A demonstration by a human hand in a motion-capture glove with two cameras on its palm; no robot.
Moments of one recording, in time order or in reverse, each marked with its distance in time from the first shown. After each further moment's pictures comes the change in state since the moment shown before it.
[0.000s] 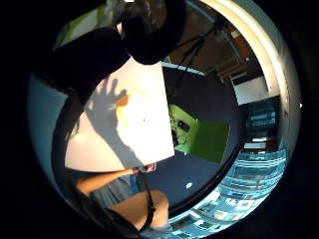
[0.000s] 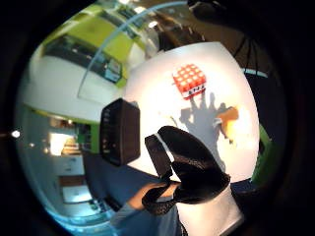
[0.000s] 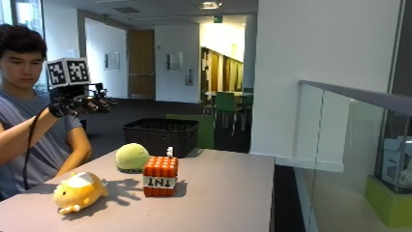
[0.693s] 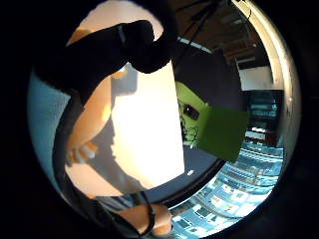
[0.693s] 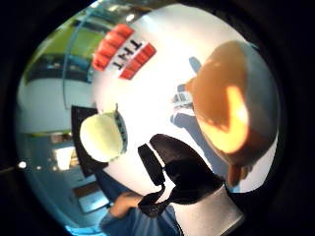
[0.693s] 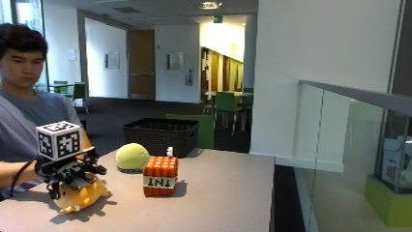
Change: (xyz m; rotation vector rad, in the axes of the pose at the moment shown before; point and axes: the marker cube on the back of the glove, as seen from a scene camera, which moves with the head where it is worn) arm 0.086 0.010 0.190 -0.220 0.003 0.007
